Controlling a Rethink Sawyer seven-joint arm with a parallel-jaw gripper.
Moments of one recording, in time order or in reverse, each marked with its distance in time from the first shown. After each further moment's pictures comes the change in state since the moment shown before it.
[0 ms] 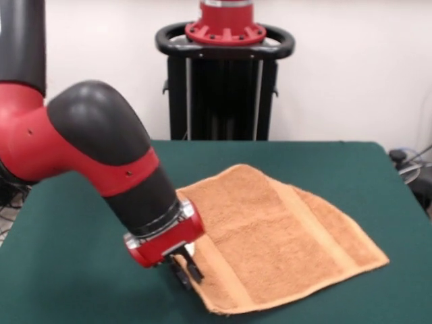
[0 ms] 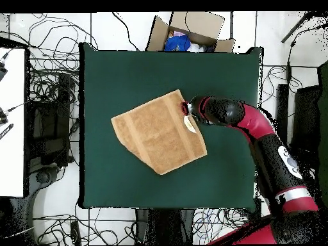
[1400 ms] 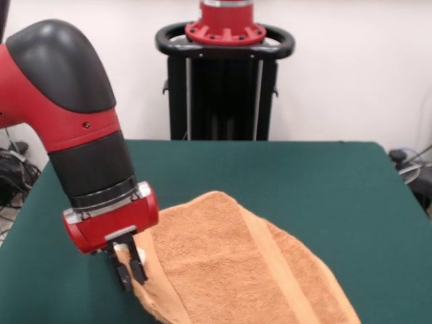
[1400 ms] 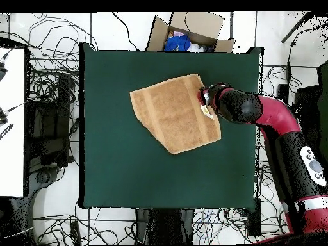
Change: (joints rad) arm -0.047 -0.128 0.073 0.002 -0.134 -0.049 -0.001
